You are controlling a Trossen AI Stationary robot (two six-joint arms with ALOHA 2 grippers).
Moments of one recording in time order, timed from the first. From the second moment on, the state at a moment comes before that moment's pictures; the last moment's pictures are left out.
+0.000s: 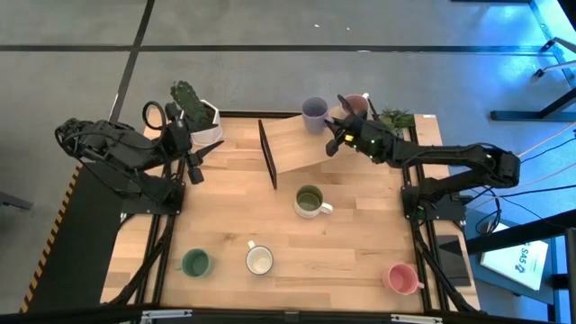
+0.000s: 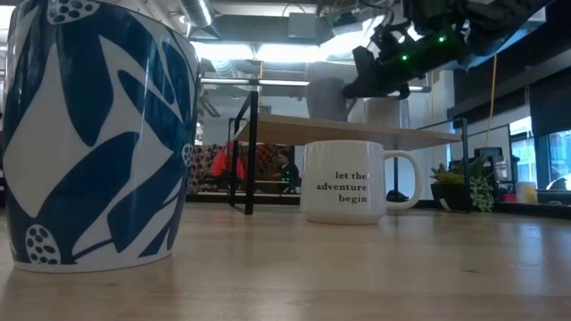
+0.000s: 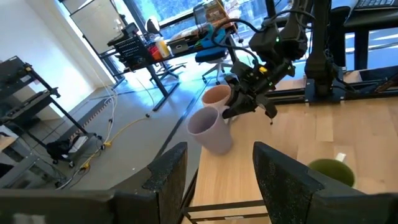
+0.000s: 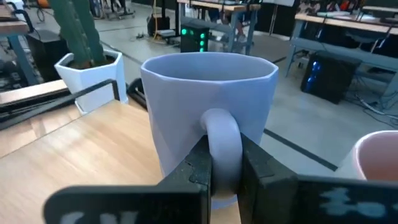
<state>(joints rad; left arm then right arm) -0.43 1.03 1.54 -0.87 -0.95 0.08 -0.37 1.26 0.66 0.42 0.36 0.04</state>
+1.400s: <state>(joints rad) -0.43 1.03 1.54 -0.87 -0.95 0.08 -0.32 1.12 0.66 0.24 0.30 0.02</state>
